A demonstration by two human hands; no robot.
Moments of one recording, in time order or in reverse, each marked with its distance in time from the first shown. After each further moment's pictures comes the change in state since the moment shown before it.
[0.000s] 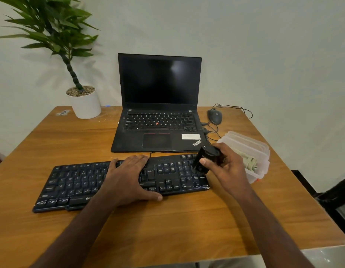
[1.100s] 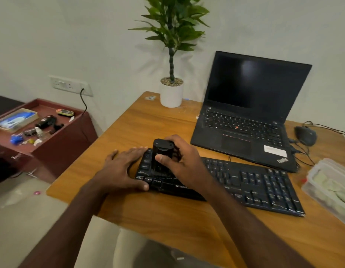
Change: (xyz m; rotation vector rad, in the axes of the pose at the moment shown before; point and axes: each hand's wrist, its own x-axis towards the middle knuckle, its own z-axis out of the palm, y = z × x) left_hand -0.122 -0.203 -0.004 -0.276 0.130 -0.198; right_hand 0.003 -0.084 0.266 0.112 -0.642 -0.220
